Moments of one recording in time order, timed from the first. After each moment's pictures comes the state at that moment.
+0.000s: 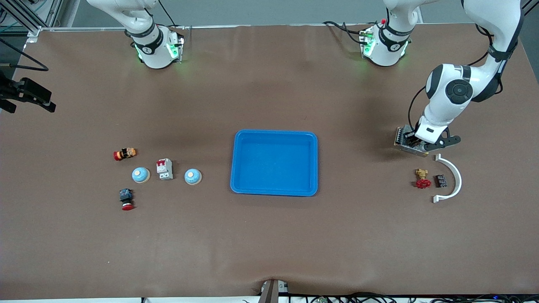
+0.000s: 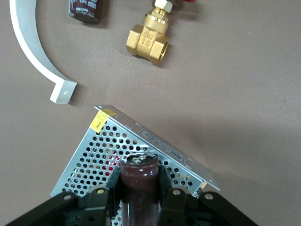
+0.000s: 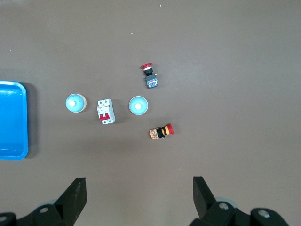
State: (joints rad) left arm 0.27 0.16 -0.20 -2.54 0.37 2.72 -0.49; right arm -0.06 -0.02 0.01 -1.52 -0.01 1.52 -0.06
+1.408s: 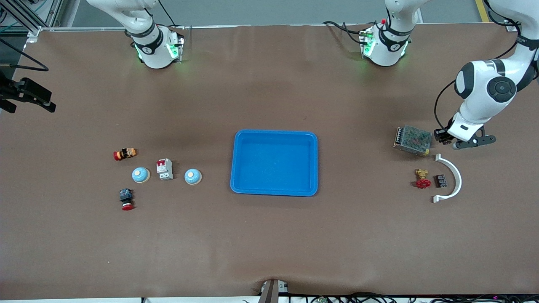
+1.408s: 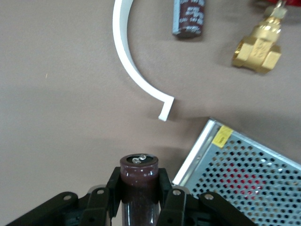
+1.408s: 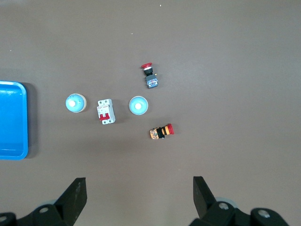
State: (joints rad) left arm 0.49 0.15 -0.19 -2.49 0.38 2.66 -0.15; right arm -0.06 -0.02 0.01 -1.52 -0.01 1.52 -0.06
